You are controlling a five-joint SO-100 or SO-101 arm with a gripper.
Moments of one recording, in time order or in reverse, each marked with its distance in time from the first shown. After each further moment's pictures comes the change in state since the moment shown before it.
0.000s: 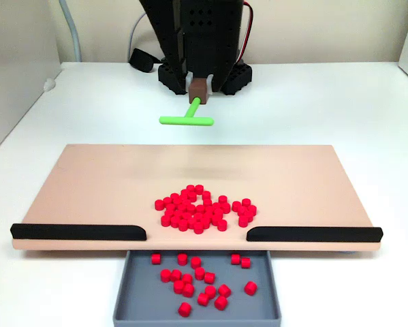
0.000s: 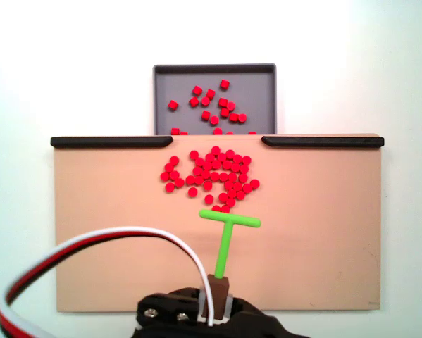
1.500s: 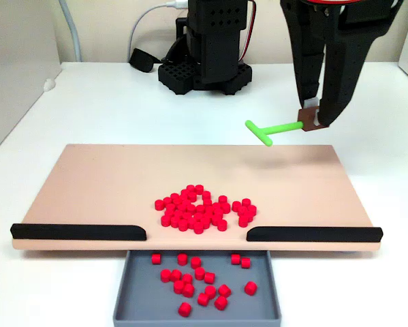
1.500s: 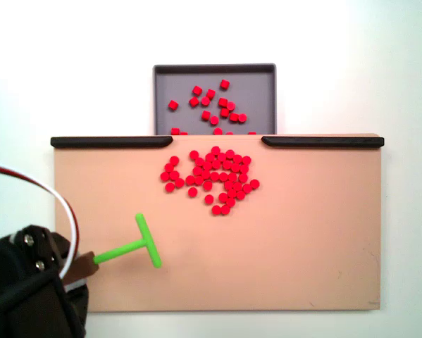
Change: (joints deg) arm -20.8 -16.8 -15.5 -0.1 77.3
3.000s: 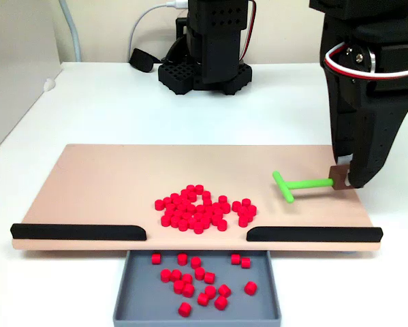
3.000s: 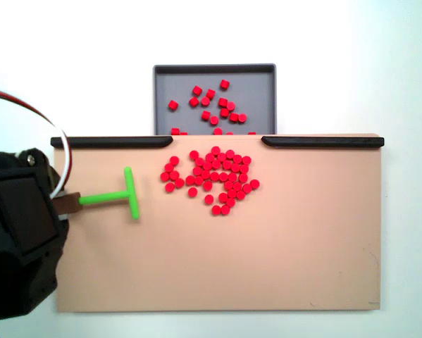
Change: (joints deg) arm -0.2 -21.4 -22.7 -0.4 12.5
